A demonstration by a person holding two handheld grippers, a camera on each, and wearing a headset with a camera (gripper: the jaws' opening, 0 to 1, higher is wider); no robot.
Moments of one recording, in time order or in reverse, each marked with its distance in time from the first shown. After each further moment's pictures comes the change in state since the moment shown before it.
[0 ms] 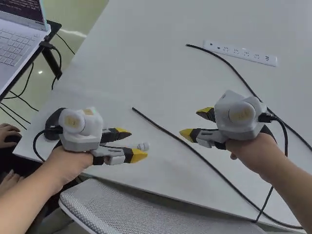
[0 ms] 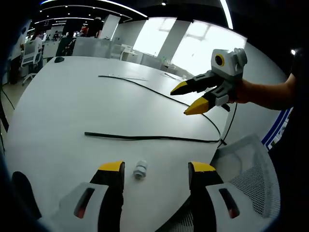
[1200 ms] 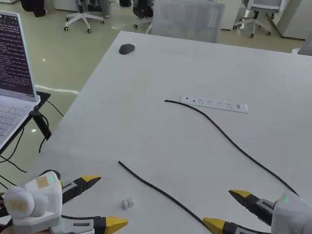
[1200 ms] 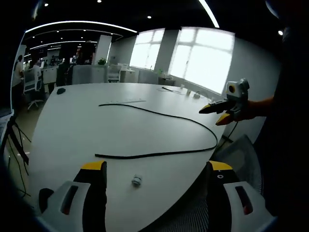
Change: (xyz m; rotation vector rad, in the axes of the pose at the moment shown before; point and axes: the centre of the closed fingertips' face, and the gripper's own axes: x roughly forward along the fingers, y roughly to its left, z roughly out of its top) left arm -0.052 -0.033 0.038 0.151 -0.105 0.070; right arm -0.127 0.017 -0.058 0.275 -0.240 -0.092
